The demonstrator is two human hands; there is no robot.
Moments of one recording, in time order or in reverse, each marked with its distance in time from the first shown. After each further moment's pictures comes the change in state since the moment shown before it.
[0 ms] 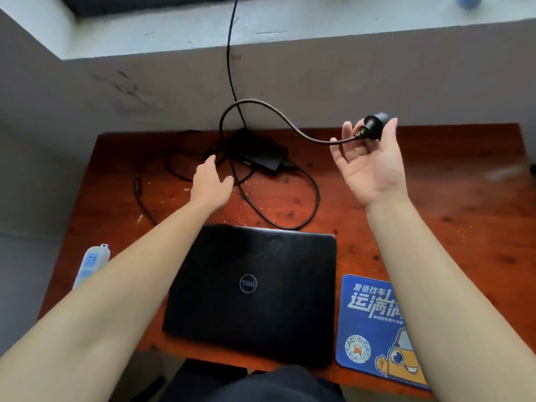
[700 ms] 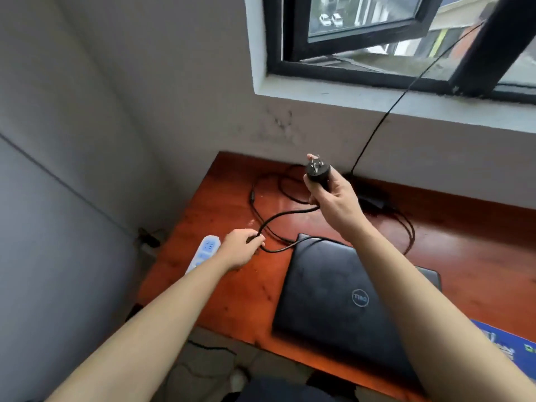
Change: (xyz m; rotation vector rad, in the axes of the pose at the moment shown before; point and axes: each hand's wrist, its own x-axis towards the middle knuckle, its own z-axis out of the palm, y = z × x) left_hand -0.110 -0.241 -0.150 -0.281 -0.139 0.120; right_hand -0.137 0.281 0.157 -1.320 -0.552 -0.482
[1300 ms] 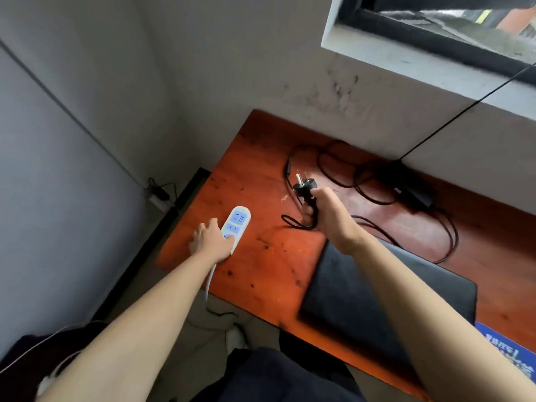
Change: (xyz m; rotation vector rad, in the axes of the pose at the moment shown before) left_hand 0.003 -0.169 -0.039 0.217 0.100 -0.535; right_hand -0.001 0.025 0.135 0.333 -0.328 0.607
